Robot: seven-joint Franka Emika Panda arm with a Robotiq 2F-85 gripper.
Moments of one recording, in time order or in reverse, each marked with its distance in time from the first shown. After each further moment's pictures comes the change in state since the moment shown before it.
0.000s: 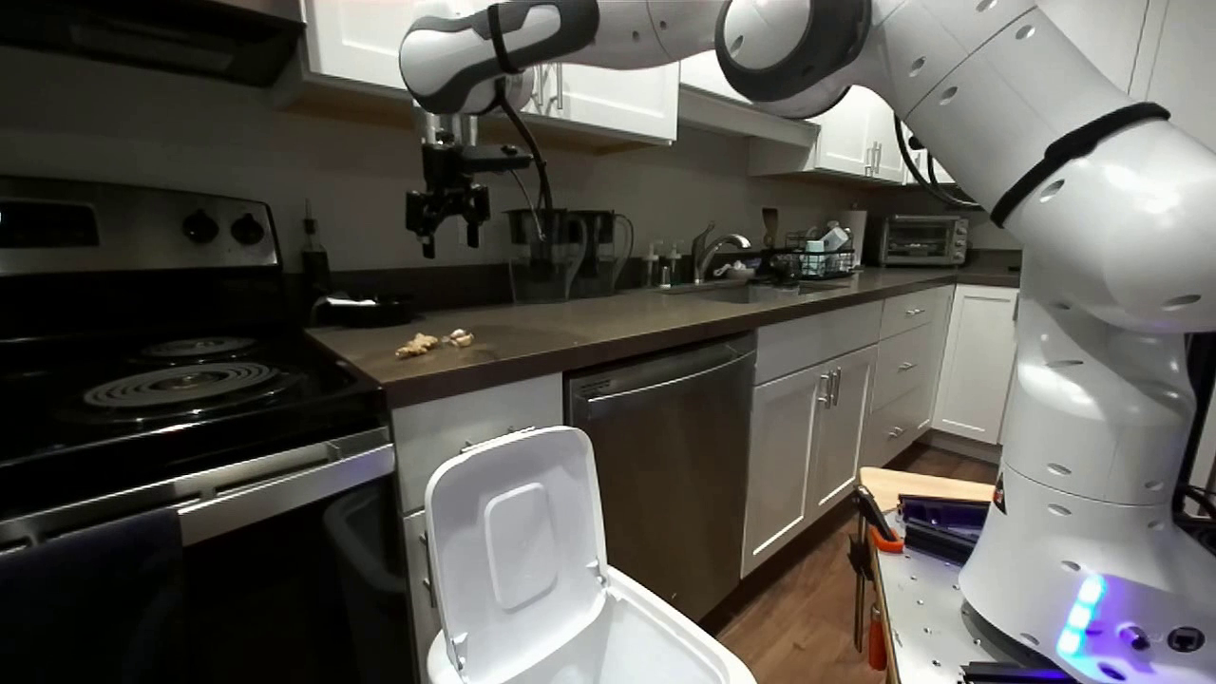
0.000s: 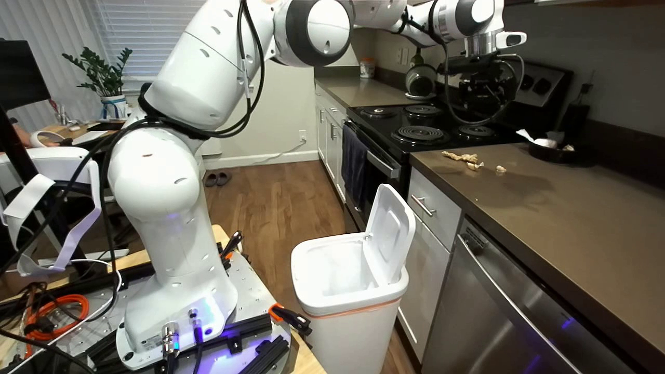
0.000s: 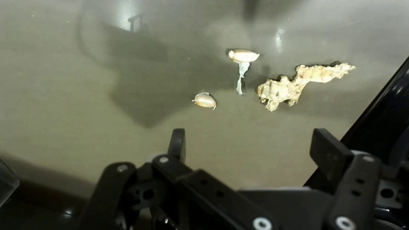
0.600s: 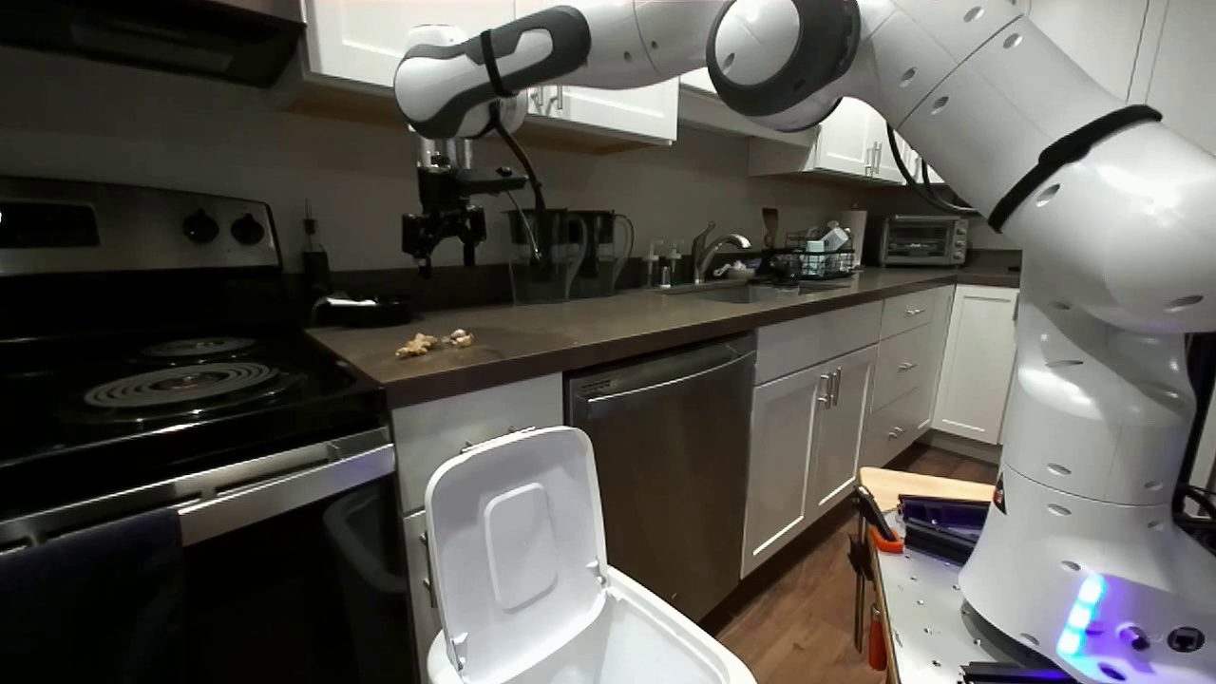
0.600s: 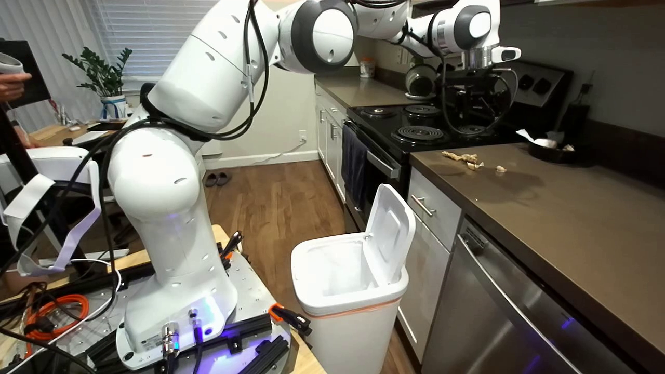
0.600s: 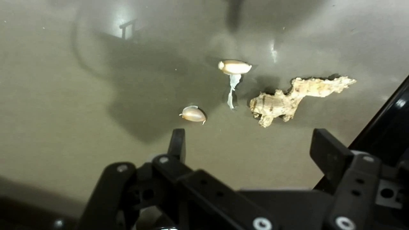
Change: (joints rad) arm 0.000 0.040 0.013 -0.001 0.005 0.010 0.000
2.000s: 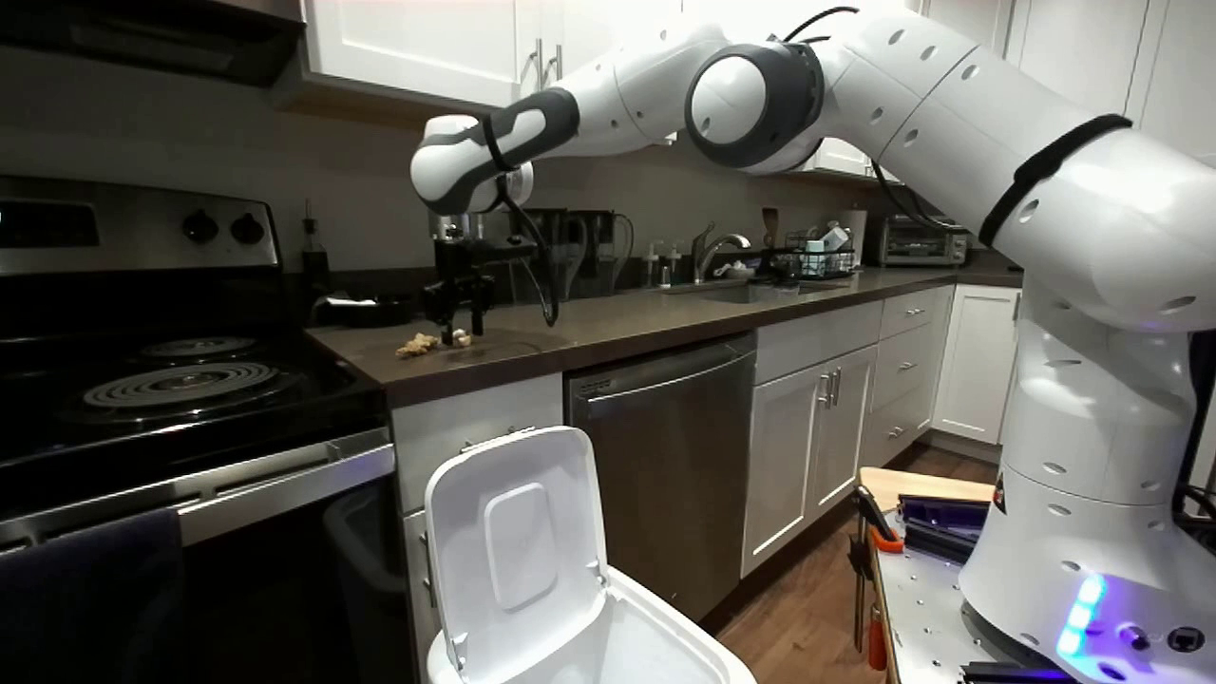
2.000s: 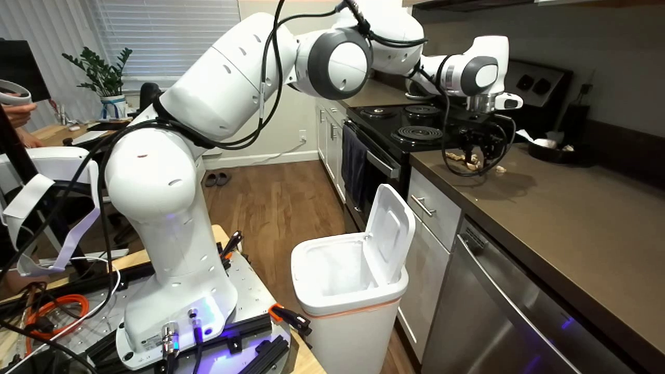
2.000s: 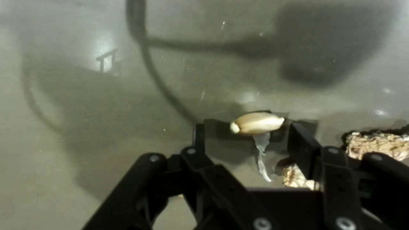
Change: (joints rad) arm -0.052 0.144 0.006 0.001 0.077 0.068 -0.005
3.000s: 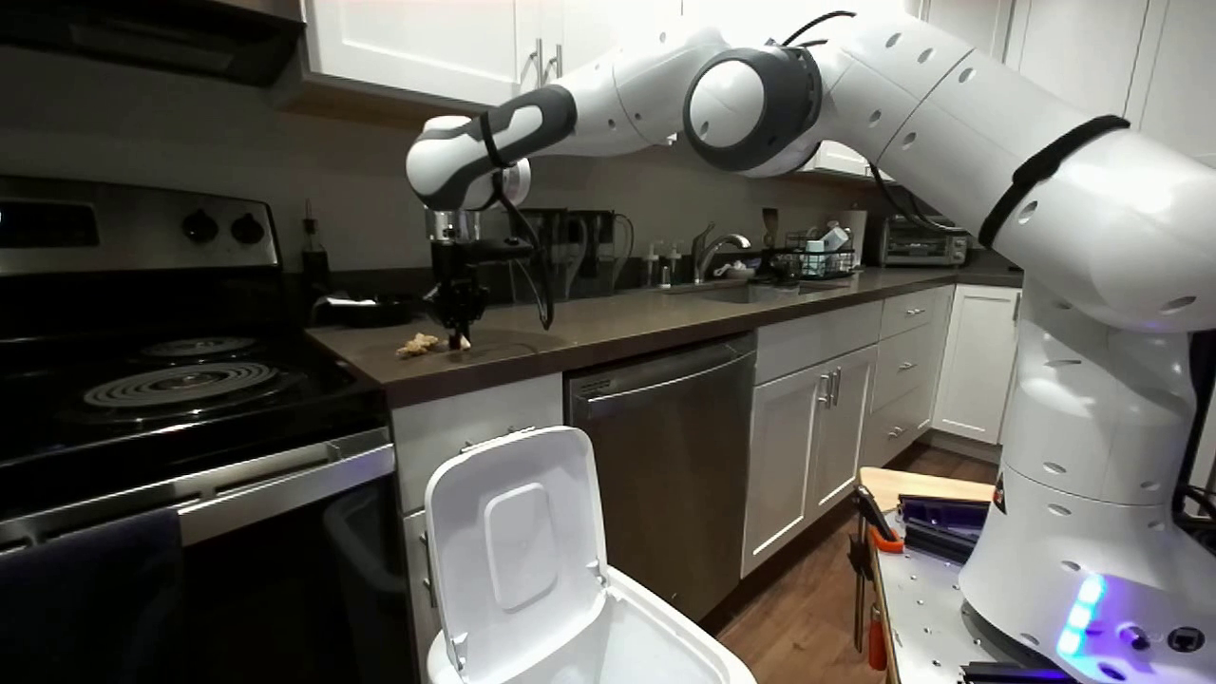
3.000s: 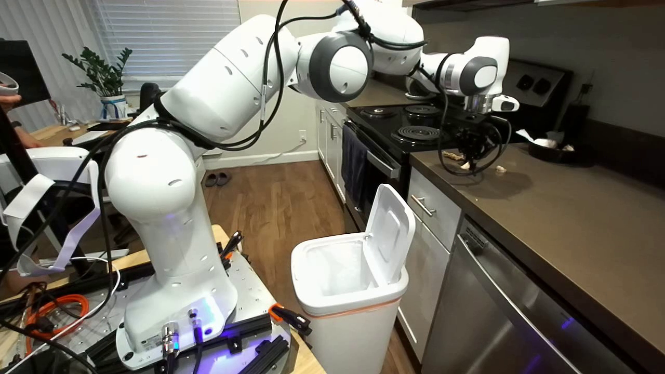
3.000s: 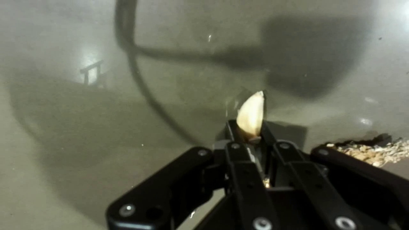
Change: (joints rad) arm -0.001 0.012 0.012 0.026 0.041 -0.055 -0.012
